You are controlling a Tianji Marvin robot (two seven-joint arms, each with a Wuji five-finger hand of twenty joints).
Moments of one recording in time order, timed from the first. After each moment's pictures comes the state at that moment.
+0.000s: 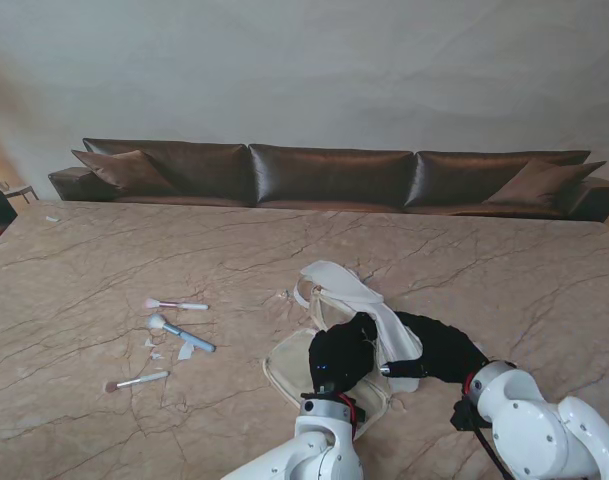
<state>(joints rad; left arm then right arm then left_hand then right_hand) 1.37 -1.53 -0.53 -1.18 0.51 0.29 0.94 -1.94 -1.04 1.50 -1.98 -0.67 0.11 0.33 0.86 -0.52 0.90 -0.35 0.64 -0.12 1.17 0.69 1.07 -0.02 0.89 0.83 1.12 0.15 1.04 1.00 0.63 0.34 1.50 0.78 0.12 -0.57 0.75 -0.08 0.24 0.23 0.21 0.26 0.29 0.13 0.38 0.22 0.34 0.15 0.14 0.37 0.08 0.16 0.64 0.62</state>
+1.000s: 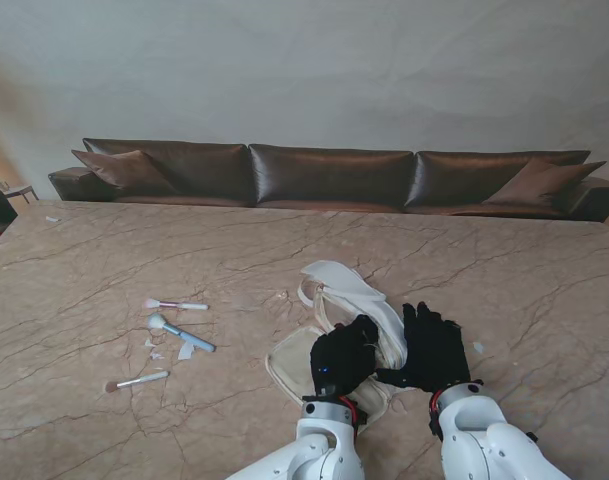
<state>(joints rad) 1.38 -1.54 -0.52 -1.16 0.49 0.28 0.95 -1.88 -1.07 1.27 -1.82 -1.02 0.29 -0.05 0.85 -0.52 0.92 -0.35 0.64 -0.12 1.17 0.69 1.10 -0.02 0.89 0.86 1.15 0.15 1.04 1.00 0.67 0.34 1.52 0.75 0.20 -0.58 0.74 -0.04 0.19 0.38 -0.02 0.27 0.25 0.31 -0.03 0.00 0.19 0.20 0.14 0.31 -0.04 0.16 0.55 0.68</state>
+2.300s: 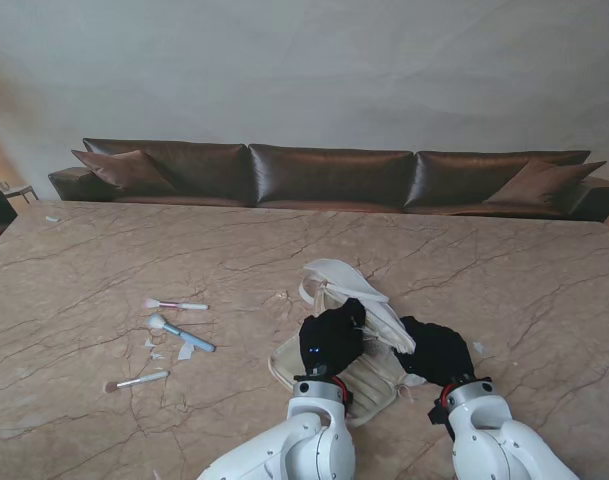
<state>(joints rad) 1.33 -1.52 -0.55 -1.17 0.55 0.40 0.89 -1.87 -1.11 1.35 -1.71 -0.85 0.04 -0.21 0.83 -0.52 0.91 -0.35 0.64 -0.13 1.17 0.69 1.10 -0.03 0.89 0.86 1.15 0.14 1.04 1.00 0.65 0.34 1.54 0.74 0.56 -0.42 0.94 -0.11 0.59 0.15 0.60 0.27 0.99 0.14 0.21 0.17 0.96 0.18 0.41 0.46 0.51 0.22 1.11 0.75</state>
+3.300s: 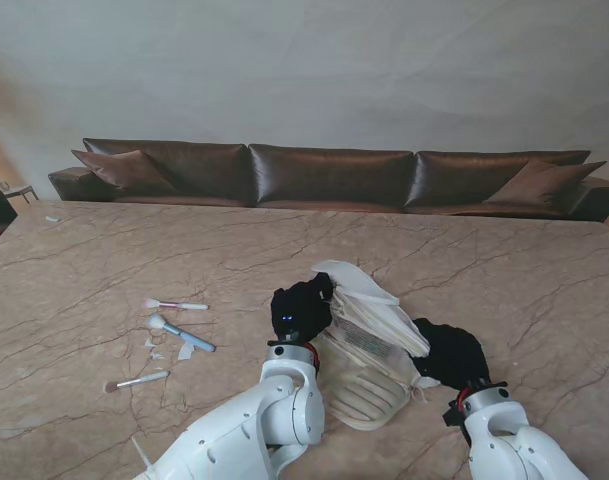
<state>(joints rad) 1.23 -1.46 -0.60 -1.15 0.59 0.48 0.78 -1.89 -1.11 1.41 -1.67 -0.88 -0.06 -0.26 0.83 -0.52 0.91 -0.35 0.64 -0.13 1.17 0.69 1.10 -0.03 0.90 0.86 1.15 0.14 1.05 1.00 0.64 0.33 1.54 0.74 0.58 -0.44 0.94 -0.11 0.60 0.12 0.65 0.27 0.95 0.13 0.47 0.28 0.99 0.17 0.41 0.46 0.53 0.21 1.13 0.74</state>
